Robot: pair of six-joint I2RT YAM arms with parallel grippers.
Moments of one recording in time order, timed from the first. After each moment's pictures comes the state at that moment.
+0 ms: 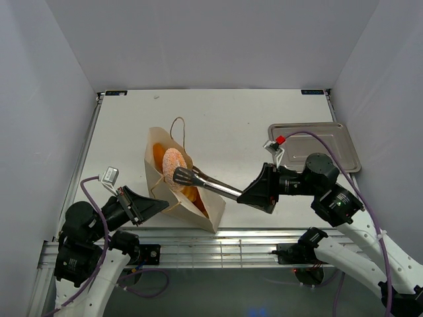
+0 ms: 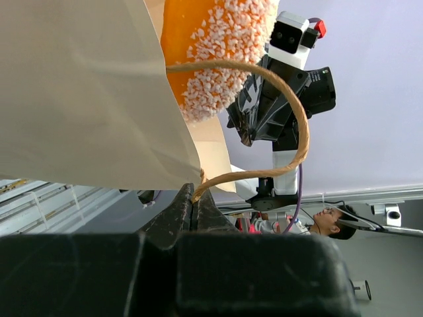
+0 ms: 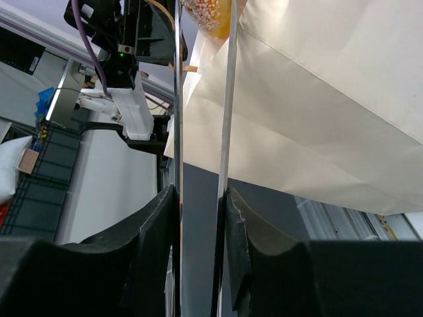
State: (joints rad) left arm -0.28 0.16 0.77 -0.69 0.64 -1.19; right arm 0.72 0.67 0.79 -0.22 -0.81 0.85
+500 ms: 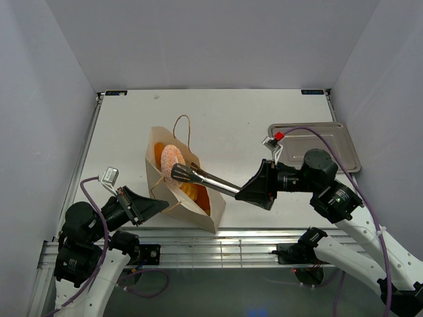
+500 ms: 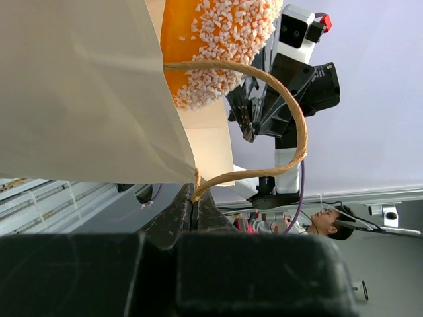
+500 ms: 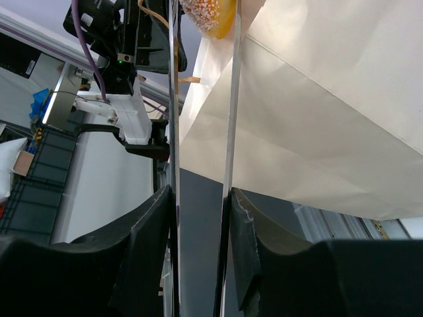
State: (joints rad) left arm -0.28 0.15 0.77 -0.69 0.64 -1.20; right arm 0.72 0.72 0.84 -0.24 -0.80 0.83
